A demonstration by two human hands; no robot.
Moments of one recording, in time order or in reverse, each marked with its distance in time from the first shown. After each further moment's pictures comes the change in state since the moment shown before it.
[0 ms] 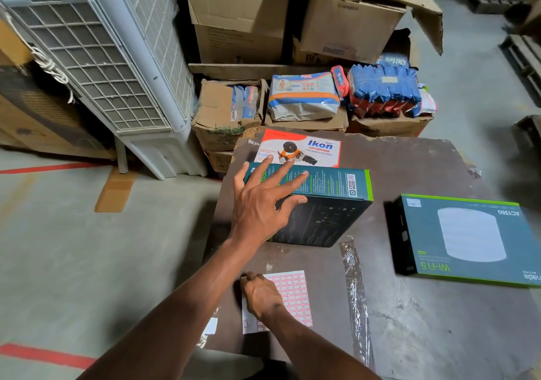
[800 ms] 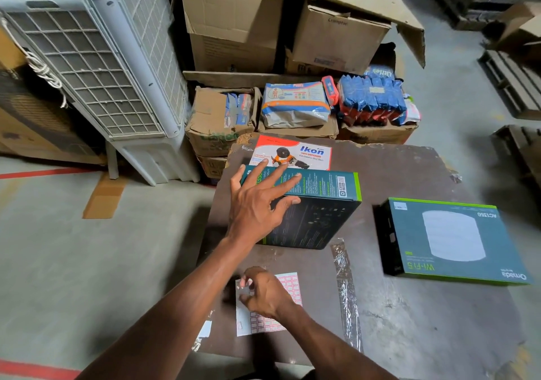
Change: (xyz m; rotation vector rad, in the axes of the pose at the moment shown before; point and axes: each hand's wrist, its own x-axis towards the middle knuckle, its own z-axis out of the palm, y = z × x) left_hand 0.001 -0.003 -0.001 -0.009 -0.034 -0.005; right_hand -0.049 0.002 -0.060 0.573 0.142 0.057
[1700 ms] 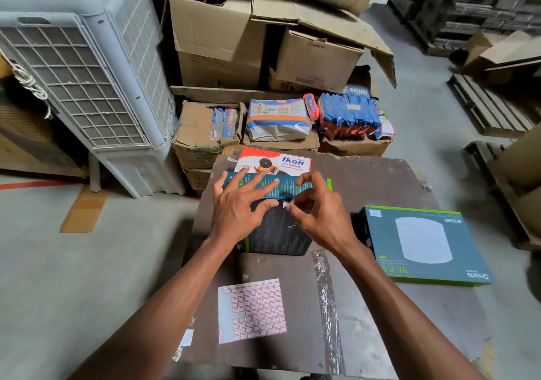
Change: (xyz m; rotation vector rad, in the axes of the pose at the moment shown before) left_hand 0.001 0.002 -0.001 -0.047 0.002 -0.037; right_hand -0.068 -0.078 -0.223 0.057 0.566 -0.258
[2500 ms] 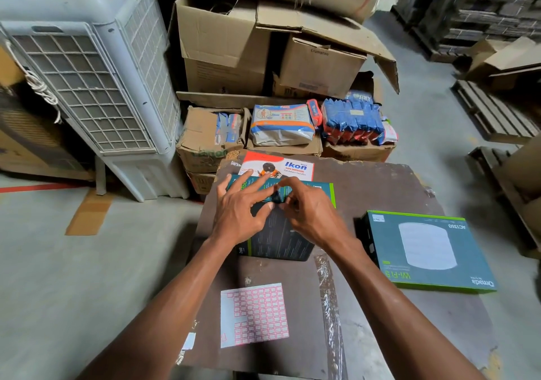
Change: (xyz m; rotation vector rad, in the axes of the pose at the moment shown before) left_hand 0.003 -0.003 -0.002 -0.038 -0.040 -0.002; right_hand 0.023 -0.001 0.013 -0.348 -0.090 -0.168
